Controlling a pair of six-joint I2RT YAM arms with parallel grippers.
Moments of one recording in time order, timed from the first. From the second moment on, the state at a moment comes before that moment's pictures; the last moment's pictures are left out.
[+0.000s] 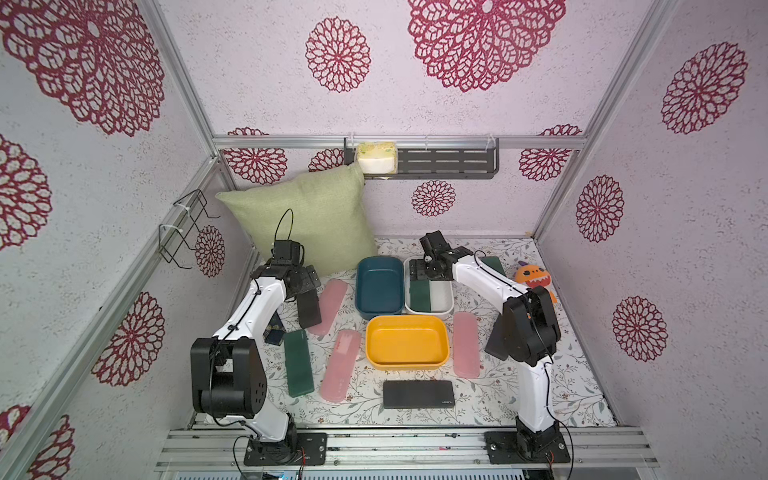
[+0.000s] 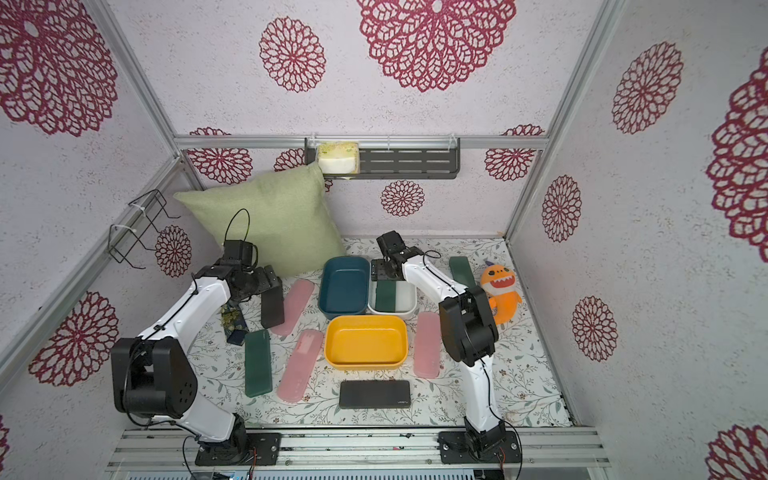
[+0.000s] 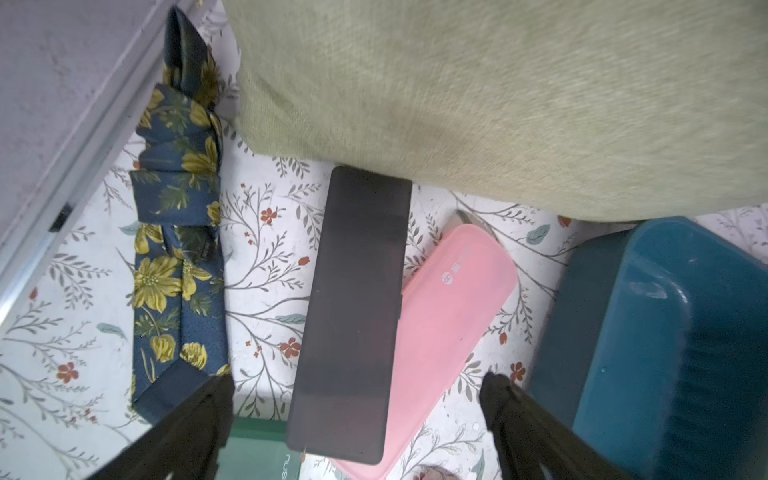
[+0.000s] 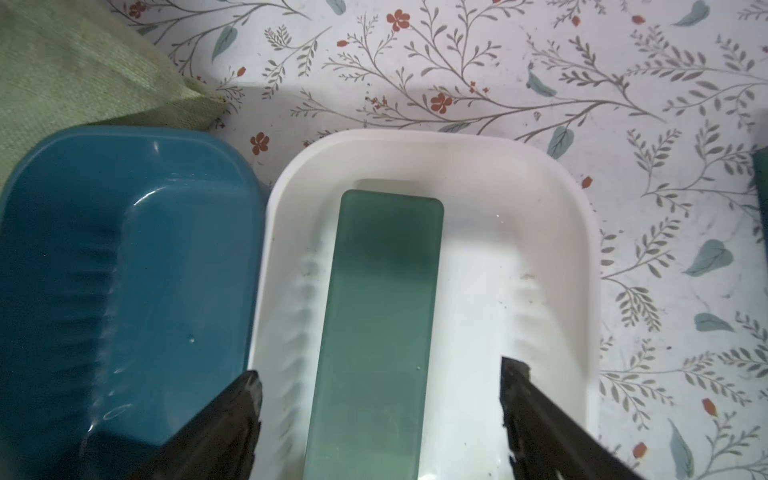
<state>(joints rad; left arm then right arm) -0.01 1.63 1.28 -0.68 -0.13 -0.50 0.50 2.07 1.75 -0.64 0.14 0.37</state>
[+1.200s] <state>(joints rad) 0.05 1.93 1.36 -0.73 0.04 -0.49 0.45 2.01 1.61 -0.58 0.11 0.36</state>
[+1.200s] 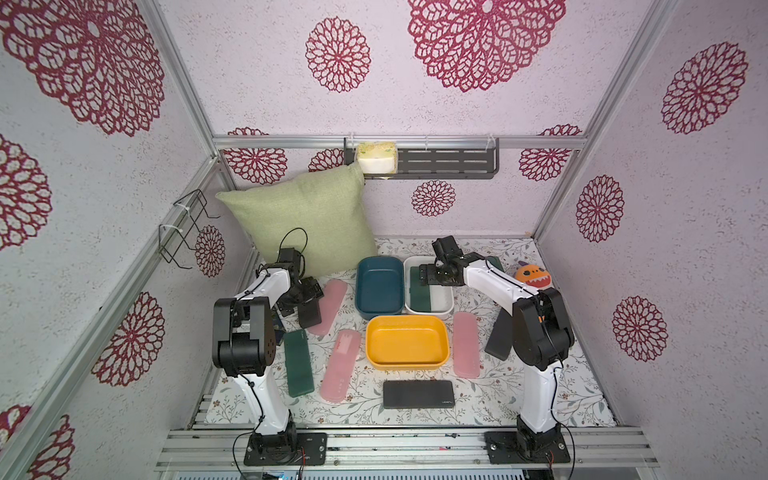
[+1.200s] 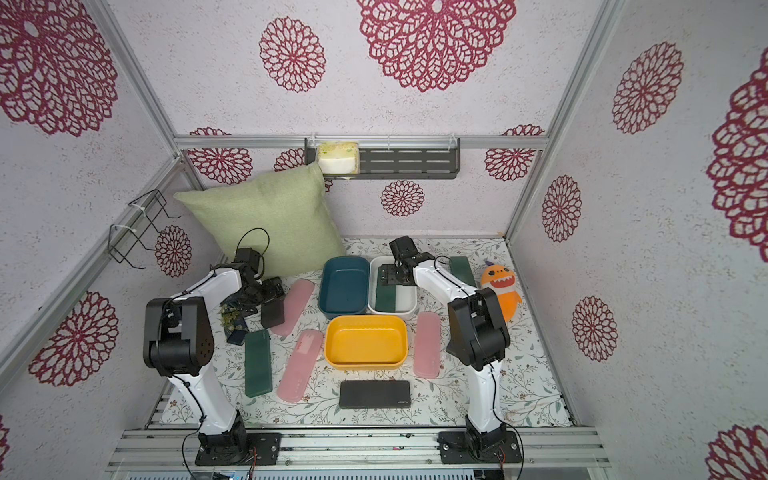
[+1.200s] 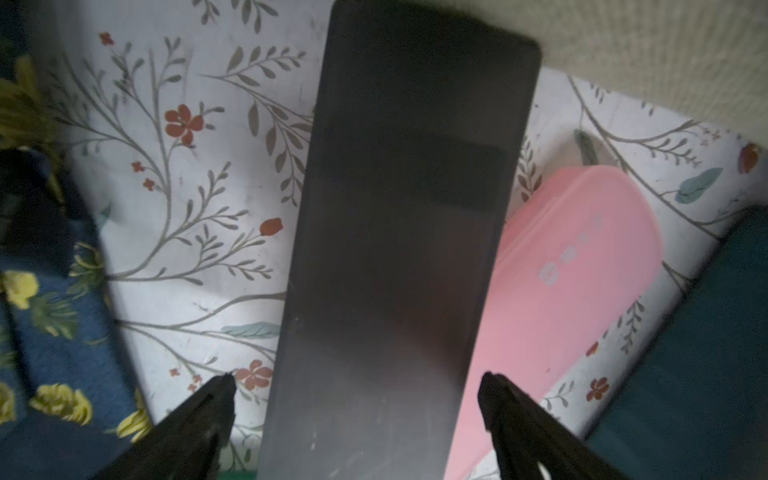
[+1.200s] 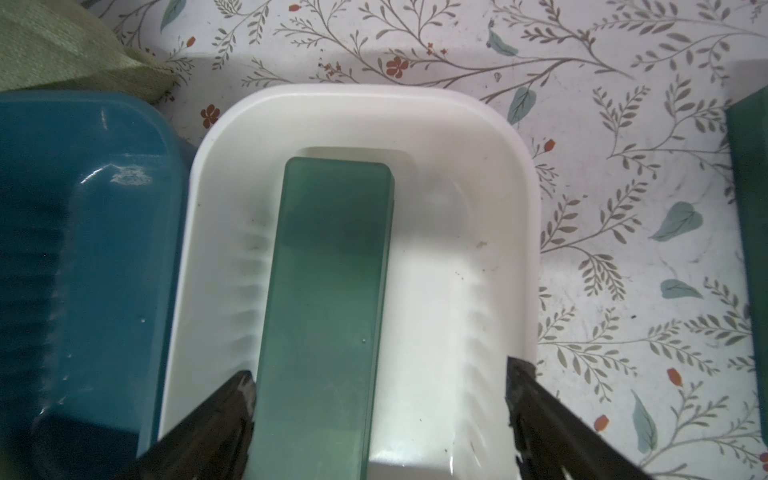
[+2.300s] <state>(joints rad) 0.05 1.99 1.36 -0.68 0.03 -0.47 0.45 2.01 1.59 -0.58 0.10 0.36</state>
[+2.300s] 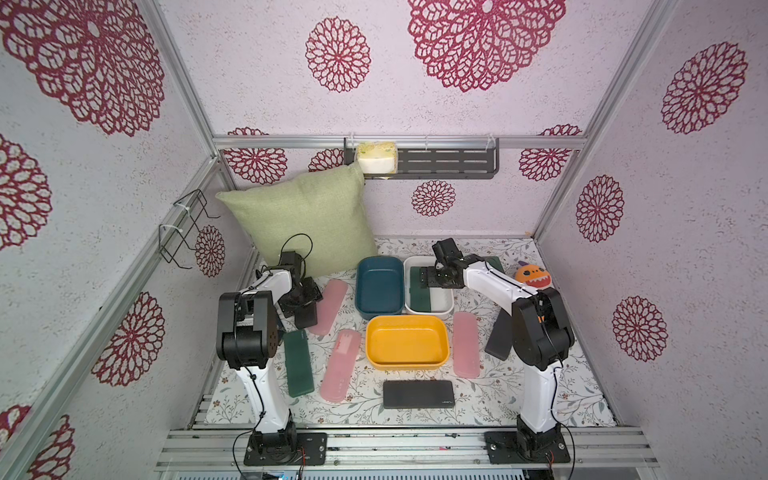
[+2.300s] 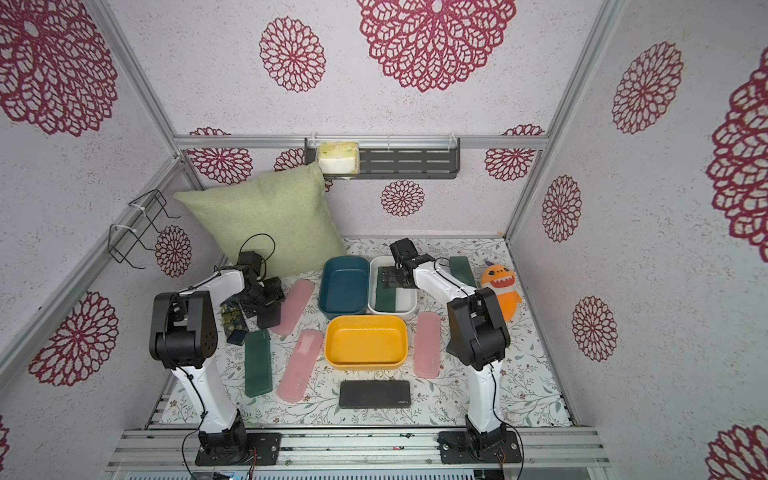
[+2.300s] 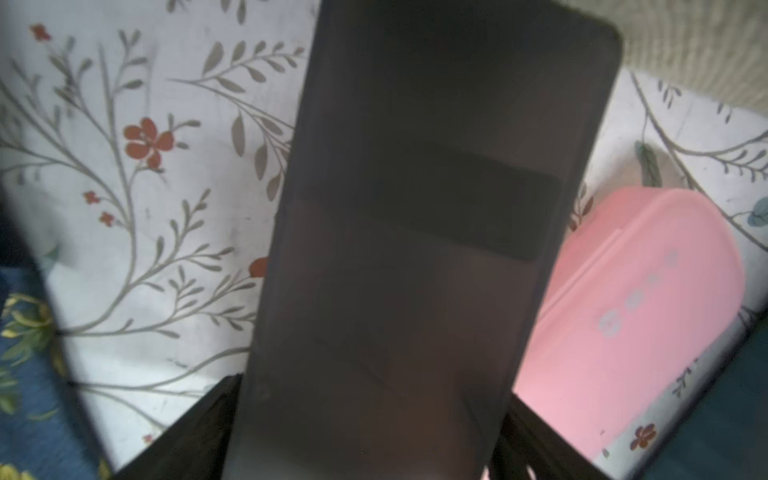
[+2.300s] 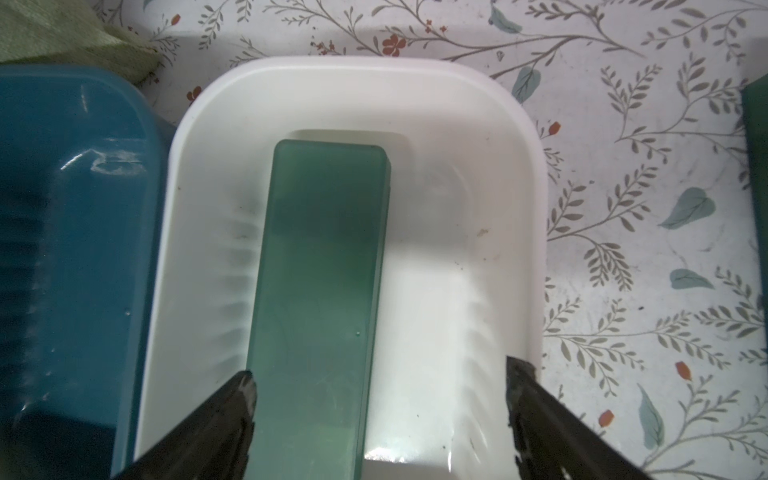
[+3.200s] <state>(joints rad) -0.09 1.80 1.41 -0.80 -0.13 -0.46 0.45 1.99 1.52 -0.53 0.08 0.35</state>
